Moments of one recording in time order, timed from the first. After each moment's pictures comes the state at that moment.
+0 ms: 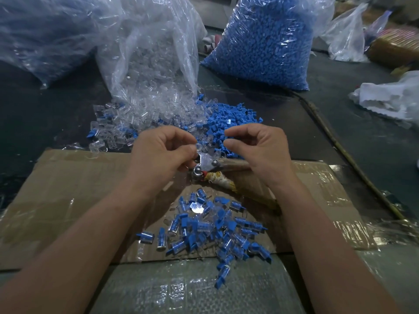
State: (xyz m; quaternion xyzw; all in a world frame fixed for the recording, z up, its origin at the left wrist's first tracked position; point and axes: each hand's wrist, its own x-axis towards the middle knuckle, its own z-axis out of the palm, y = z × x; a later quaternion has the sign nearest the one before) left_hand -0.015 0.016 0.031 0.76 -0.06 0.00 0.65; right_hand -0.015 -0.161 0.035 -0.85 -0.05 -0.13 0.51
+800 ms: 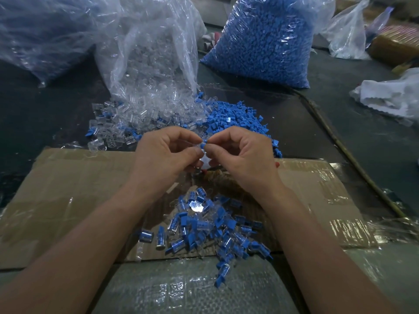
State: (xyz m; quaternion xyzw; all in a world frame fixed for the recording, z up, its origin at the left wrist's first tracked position) left_hand -0.018 0.013 0.028 0.74 -0.09 0.00 0.66; right_hand -0.029 -0.136 0.037 -0.84 -0.12 -0.11 0.52
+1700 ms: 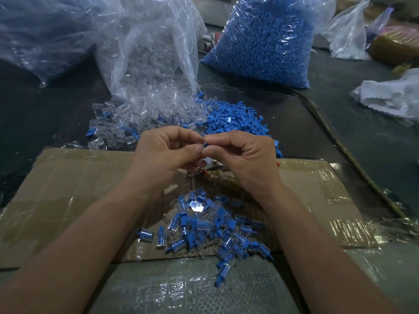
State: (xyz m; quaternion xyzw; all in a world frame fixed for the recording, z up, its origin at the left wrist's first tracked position) left_hand -0.020 0.012 0.033 0.67 -0.09 -0.05 0.73; right_hand -0.027 -0.139 0.029 -0.80 -0.20 -0.19 0.53
